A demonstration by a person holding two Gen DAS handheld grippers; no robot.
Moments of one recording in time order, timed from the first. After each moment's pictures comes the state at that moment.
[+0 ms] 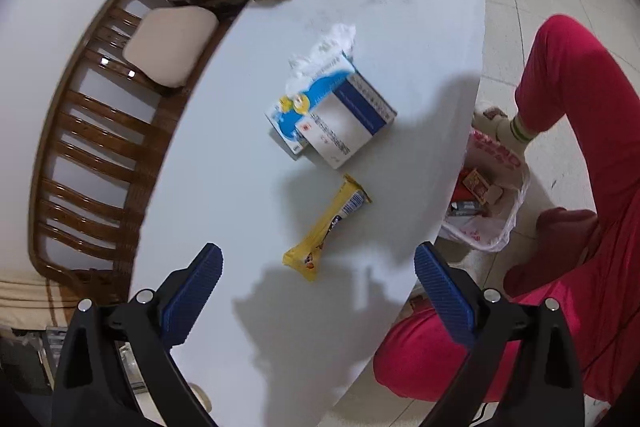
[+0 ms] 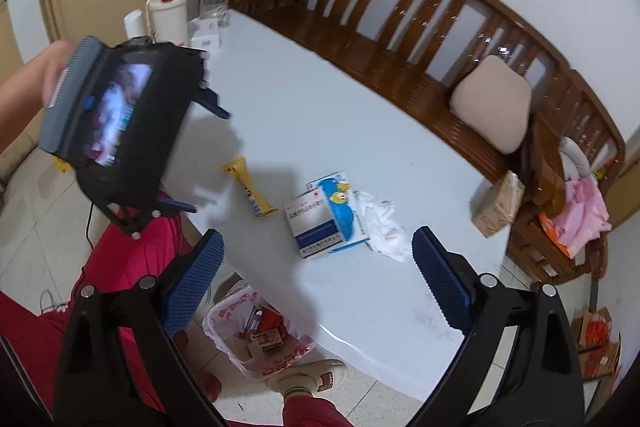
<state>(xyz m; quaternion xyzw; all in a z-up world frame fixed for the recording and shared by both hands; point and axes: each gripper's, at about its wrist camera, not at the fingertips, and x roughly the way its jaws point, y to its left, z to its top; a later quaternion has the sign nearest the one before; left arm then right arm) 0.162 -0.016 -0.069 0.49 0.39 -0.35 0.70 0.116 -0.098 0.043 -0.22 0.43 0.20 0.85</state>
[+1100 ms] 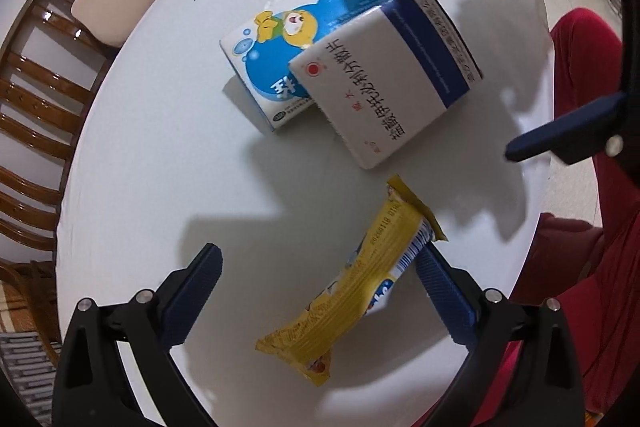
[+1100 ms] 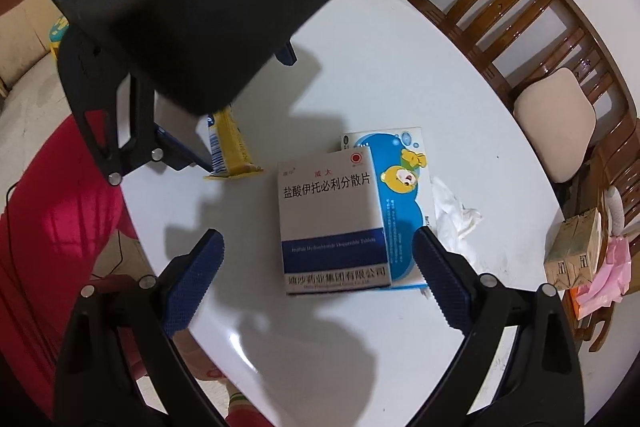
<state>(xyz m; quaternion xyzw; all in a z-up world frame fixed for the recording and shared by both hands) 0.246 -0.025 -0.158 0.44 0.47 -0.40 0.66 0.180 -0.069 -0.126 -0.32 0.45 0.26 0.79</state>
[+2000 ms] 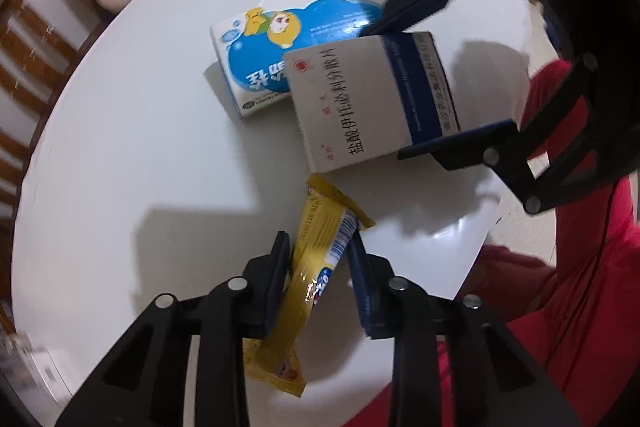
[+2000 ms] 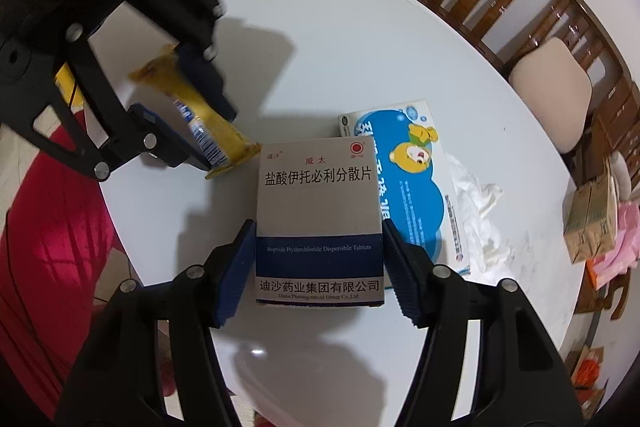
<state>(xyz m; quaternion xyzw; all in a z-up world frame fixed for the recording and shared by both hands) 0.218 -0.027 -0.145 0.35 0.53 -0.39 0.67 0.180 -0.077 -0.142 -0.26 0.48 0.23 0.81</state>
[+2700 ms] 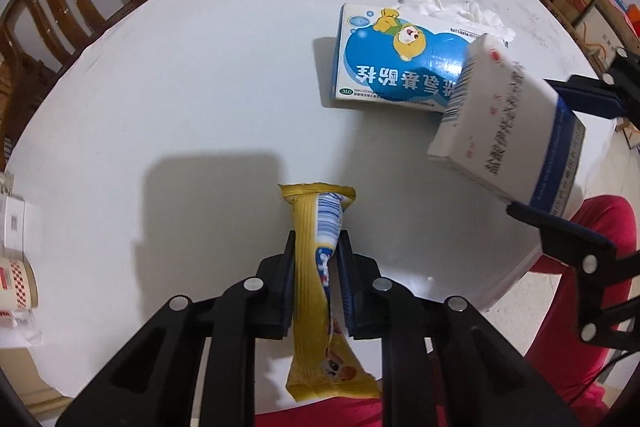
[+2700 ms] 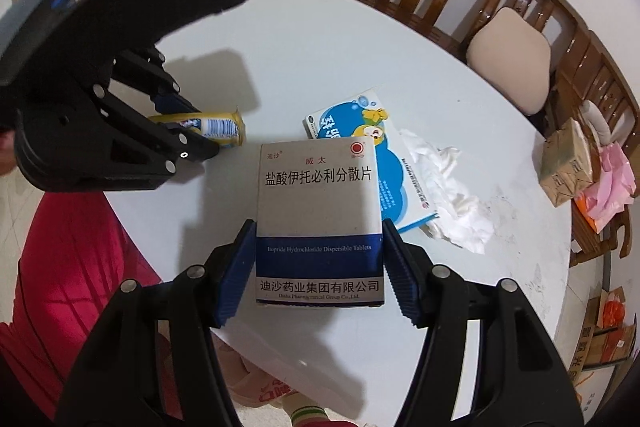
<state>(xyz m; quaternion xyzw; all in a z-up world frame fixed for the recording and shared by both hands) 0.233 -0.019 -0.142 0.20 0.58 -0.22 0.76 0.169 -0.092 -0.115 -0.20 0.46 0.17 0.85</state>
